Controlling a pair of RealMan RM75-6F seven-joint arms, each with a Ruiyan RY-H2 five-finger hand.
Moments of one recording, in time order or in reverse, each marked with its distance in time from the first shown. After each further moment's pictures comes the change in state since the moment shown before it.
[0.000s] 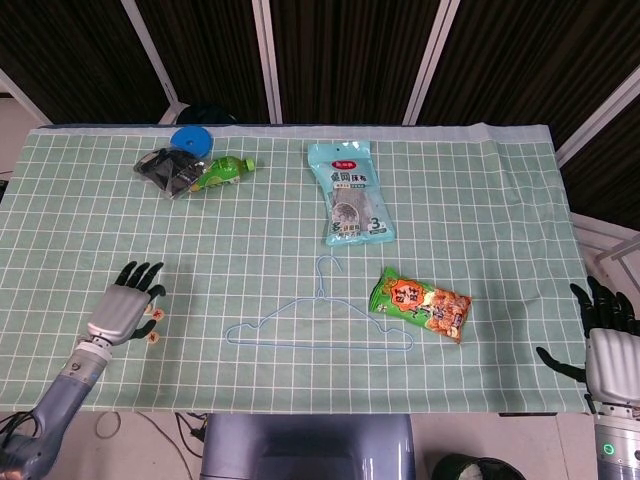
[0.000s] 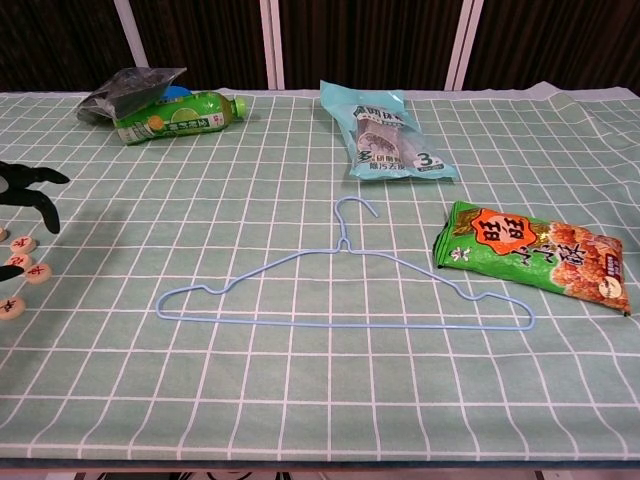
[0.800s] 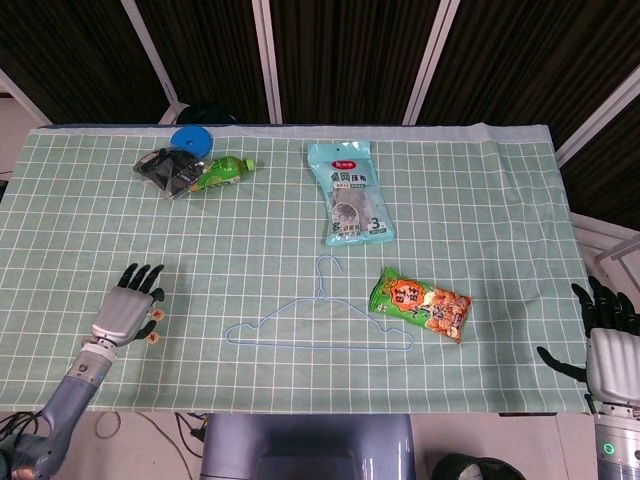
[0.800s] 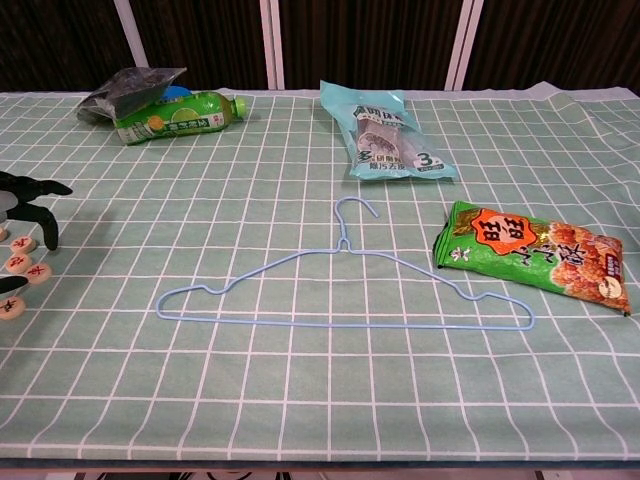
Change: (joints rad) left arm -0.008 -0.069 0.025 0.082 -0.014 0.024 0.043; right arm -0.001 0.000 0.004 -0.003 0.010 -0.004 -0.002
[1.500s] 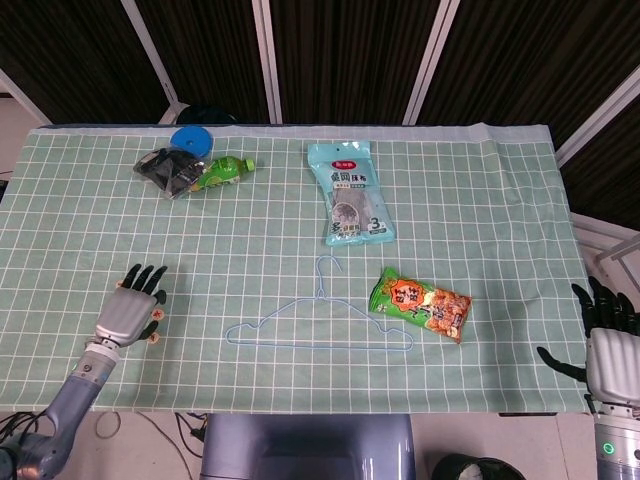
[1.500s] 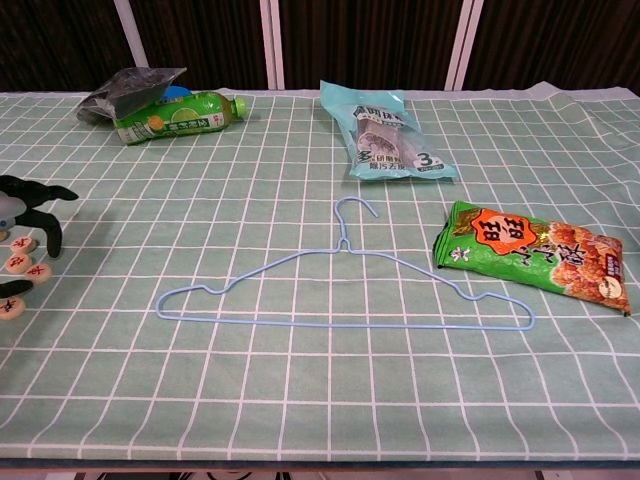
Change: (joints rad) left arm -0.011 -0.025 0.014 0.024 -0.002 0.002 0.023; right arm 0.000 -0.001 0.002 -0.002 0.006 -0.002 -0.003
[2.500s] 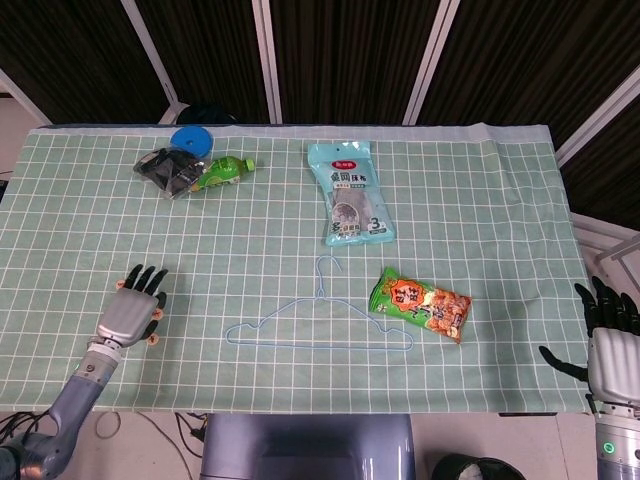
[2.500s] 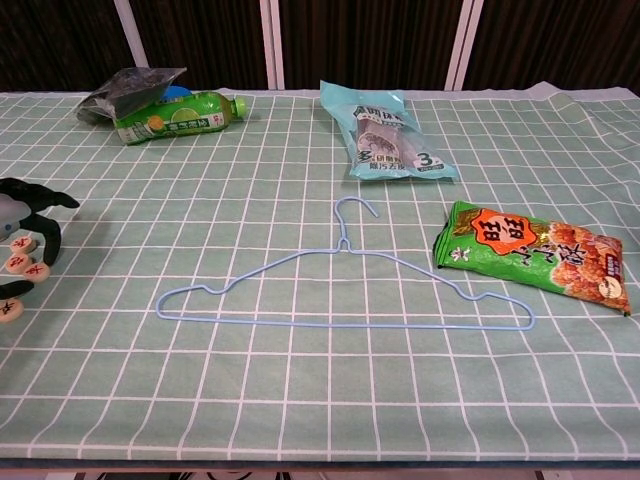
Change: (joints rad) left arm -0.008 -0.005 0.007 -0.003 -0.013 0.006 0.023; right arm -0.002 -0.003 0.006 -0.003 0.011 0.004 -0.014
